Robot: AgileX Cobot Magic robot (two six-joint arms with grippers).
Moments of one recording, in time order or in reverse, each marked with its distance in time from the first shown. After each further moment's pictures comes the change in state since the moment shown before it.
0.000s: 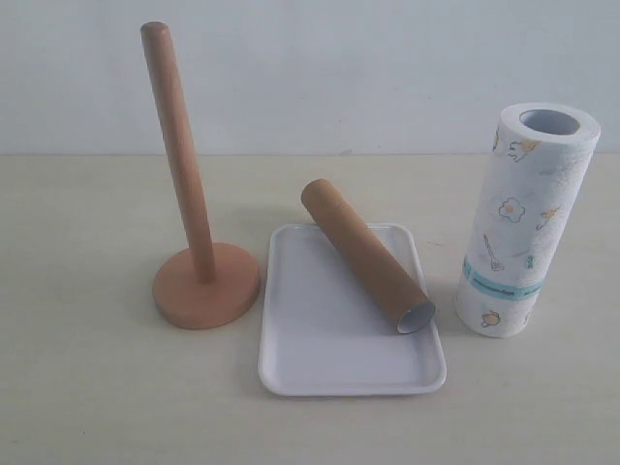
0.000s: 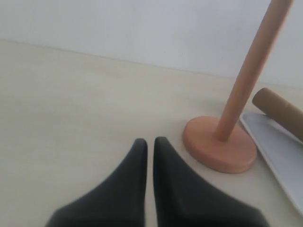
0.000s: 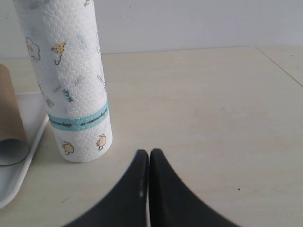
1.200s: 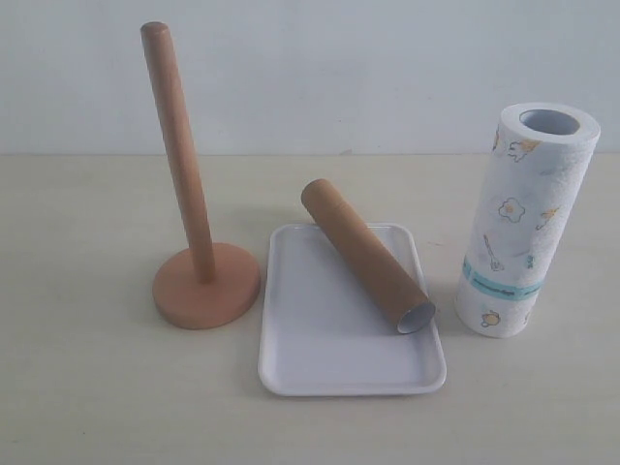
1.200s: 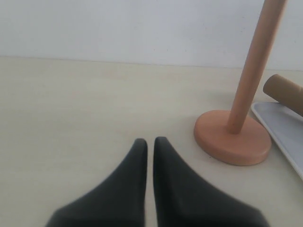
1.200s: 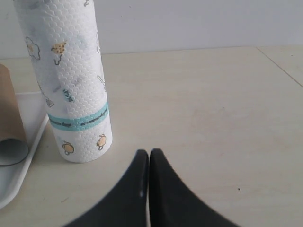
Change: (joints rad) left arm 0.000 0.000 0.000 0.037 0.000 0.071; right arm 0.000 0.000 0.000 0.000 0.000 0.000
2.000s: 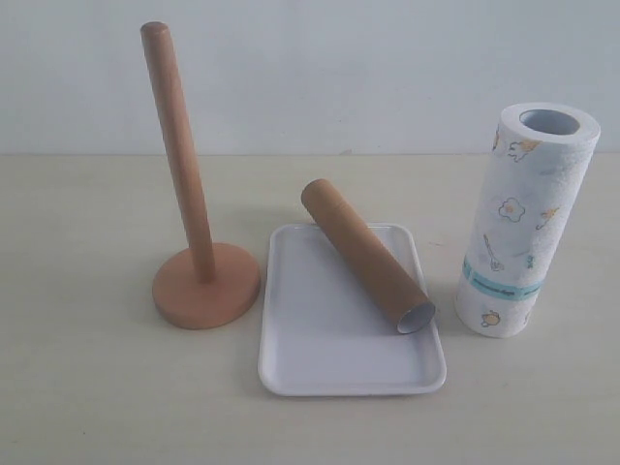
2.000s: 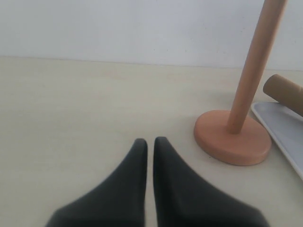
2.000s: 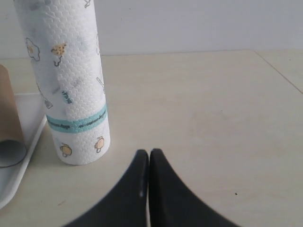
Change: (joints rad) left arm 0.000 0.000 0.000 0.000 0.000 0.000; right arm 0.000 0.000 0.000 -0.007 -0.012 -0.006
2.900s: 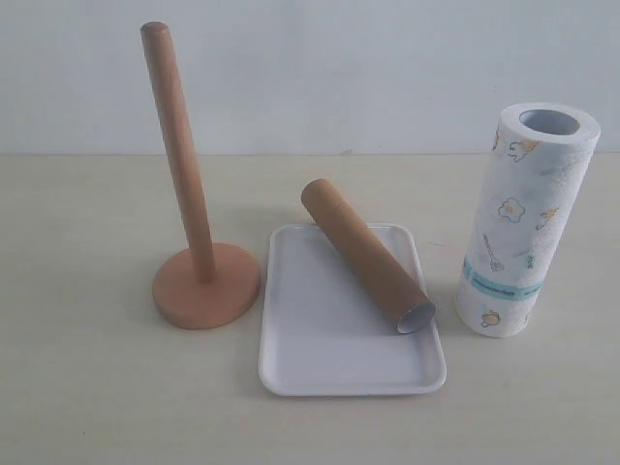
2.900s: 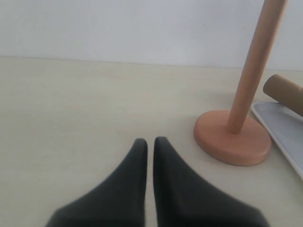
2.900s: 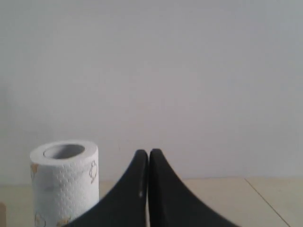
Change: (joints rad) left arm 0.000 0.000 0.000 0.000 0.000 0.000; right arm 0.000 0.220 -0.157 0.010 -0.459 -0.030
